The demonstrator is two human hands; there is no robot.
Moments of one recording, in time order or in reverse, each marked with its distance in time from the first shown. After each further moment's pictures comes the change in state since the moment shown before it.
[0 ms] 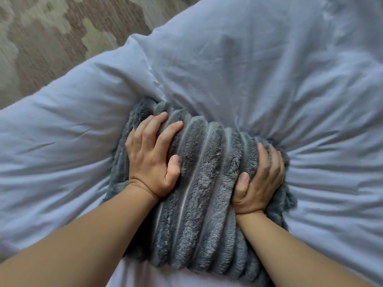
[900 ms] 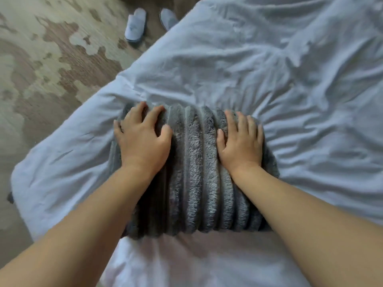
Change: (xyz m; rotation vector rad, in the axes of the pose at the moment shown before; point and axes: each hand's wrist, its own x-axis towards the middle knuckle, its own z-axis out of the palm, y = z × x) left_hand 0.018 0.055 -0.086 0.069 -0.193 -0.180; right_hand 0.013 -0.037 -0.070 -0.341 -0.306 0.106
